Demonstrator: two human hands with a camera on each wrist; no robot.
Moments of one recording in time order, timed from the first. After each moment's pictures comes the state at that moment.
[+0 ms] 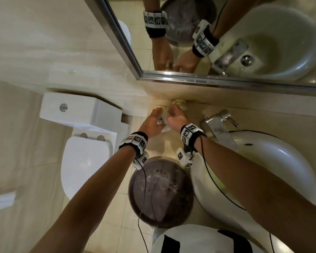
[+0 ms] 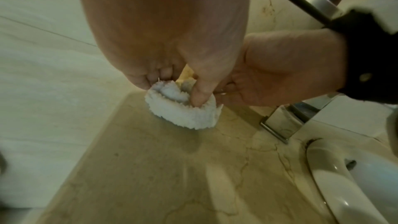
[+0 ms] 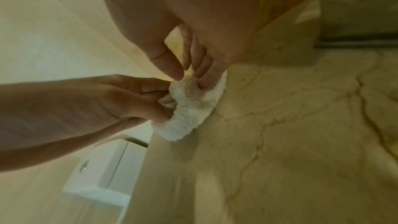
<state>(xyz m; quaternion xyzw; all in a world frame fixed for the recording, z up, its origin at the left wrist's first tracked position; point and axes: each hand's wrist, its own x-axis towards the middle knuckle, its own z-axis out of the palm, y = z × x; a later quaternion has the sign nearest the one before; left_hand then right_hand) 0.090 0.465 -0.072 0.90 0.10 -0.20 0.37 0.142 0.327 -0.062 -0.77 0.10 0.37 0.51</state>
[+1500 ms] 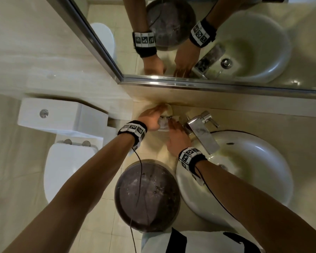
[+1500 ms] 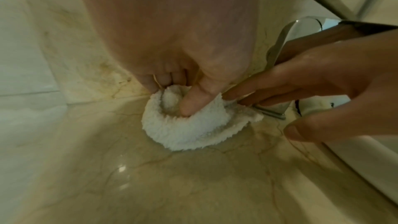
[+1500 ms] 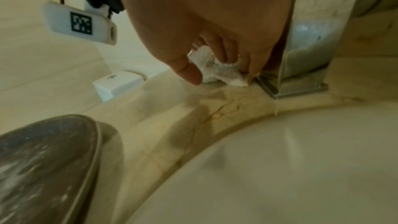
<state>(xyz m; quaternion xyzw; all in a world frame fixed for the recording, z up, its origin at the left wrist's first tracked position) 0.147 0.424 -0.057 0.93 -0.06 -0.31 0.18 0.086 0.249 -0.067 -0.94 -0.19 0.25 0.15</state>
